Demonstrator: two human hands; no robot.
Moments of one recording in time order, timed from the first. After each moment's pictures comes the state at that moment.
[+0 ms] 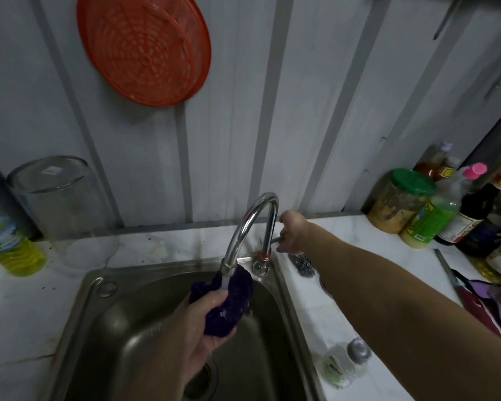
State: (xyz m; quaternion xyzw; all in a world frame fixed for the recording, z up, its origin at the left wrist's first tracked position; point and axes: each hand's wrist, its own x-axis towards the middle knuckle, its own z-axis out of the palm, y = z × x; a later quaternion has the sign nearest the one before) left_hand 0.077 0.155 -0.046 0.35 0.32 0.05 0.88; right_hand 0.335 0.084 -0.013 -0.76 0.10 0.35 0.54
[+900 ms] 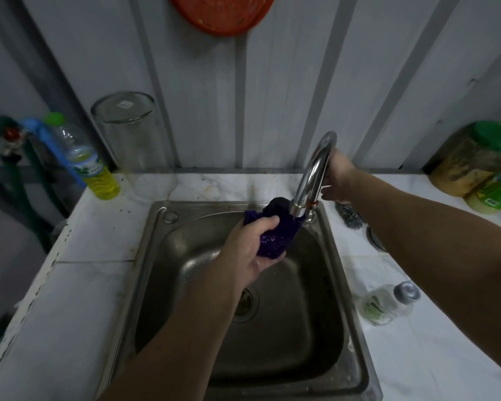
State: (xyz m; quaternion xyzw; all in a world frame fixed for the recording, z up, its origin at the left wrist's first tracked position) left_hand 0.075 0.159 -0.036 0.36 0.37 0.06 0.85; right_hand 0.319 0.100 -0.015 -0.77 0.02 0.36 0.52
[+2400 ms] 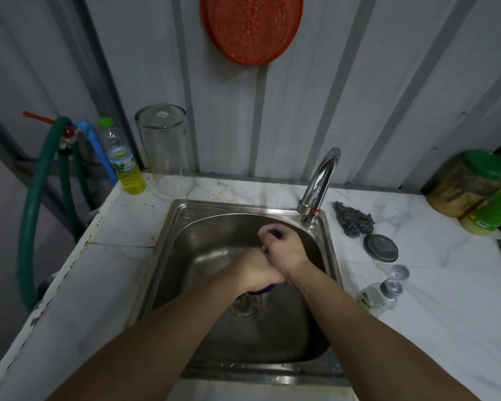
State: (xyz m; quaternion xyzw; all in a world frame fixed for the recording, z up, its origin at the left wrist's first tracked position) left_hand 0.034 0.131 -0.046 0.85 0.31 -0.09 0.42; right_hand 0.115 0.077 -0.048 -0.74 -0.18 0.31 0.57
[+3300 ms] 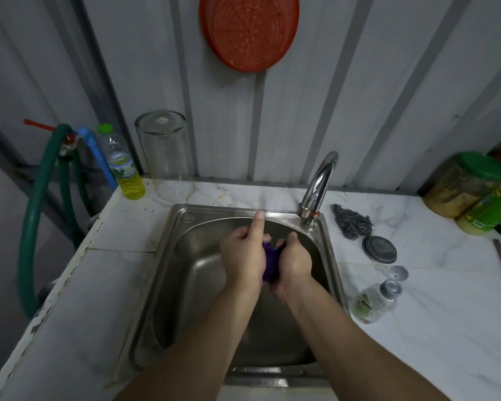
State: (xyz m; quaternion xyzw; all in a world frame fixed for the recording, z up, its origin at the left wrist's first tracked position) left_hand 0.038 0.119 -0.017 0.47 0.47 0.34 0.67; right_hand 0.084 0.074 -0.022 -0.54 0.20 0.36 0.73
